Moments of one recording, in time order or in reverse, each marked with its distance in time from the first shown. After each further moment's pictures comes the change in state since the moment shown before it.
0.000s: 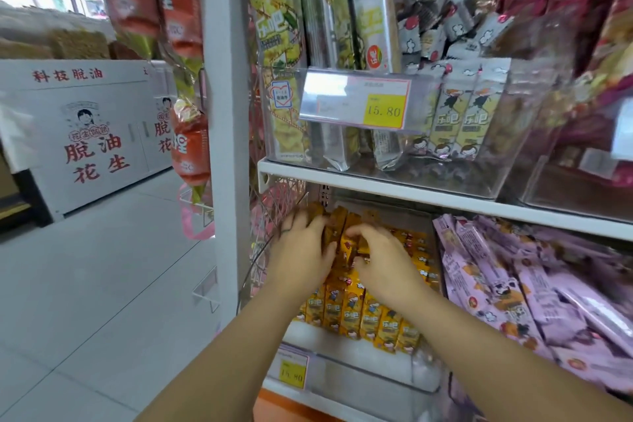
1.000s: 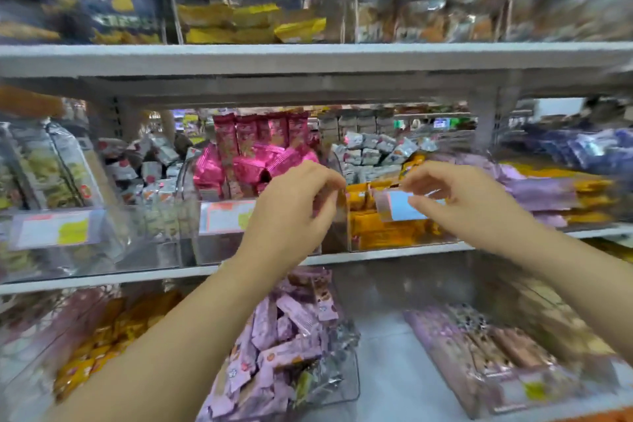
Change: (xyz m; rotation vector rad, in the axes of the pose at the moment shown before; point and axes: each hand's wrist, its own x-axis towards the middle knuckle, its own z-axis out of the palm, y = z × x) left_hand -0.034 0.368 -0.093 -0.403 0.283 0.849; right_hand -0.230 0.107 -0.395 -0.218 0.487 -0.058
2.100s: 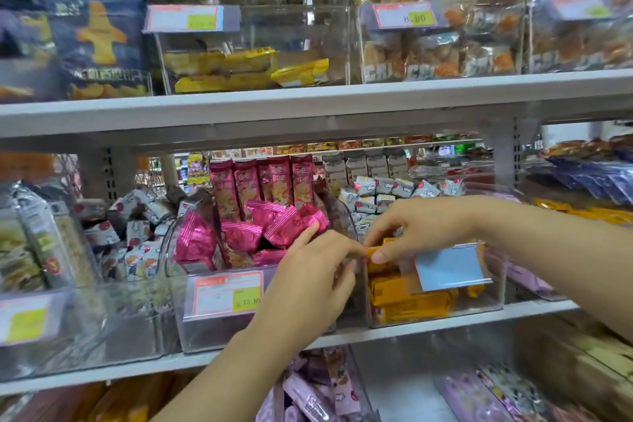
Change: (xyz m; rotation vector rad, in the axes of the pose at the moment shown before) left_hand 0.018 -0.037 0.038 0.027 -0.137 0.046; right_hand 0.114 0.006 0.021 -0.134 -0.769 -0.063
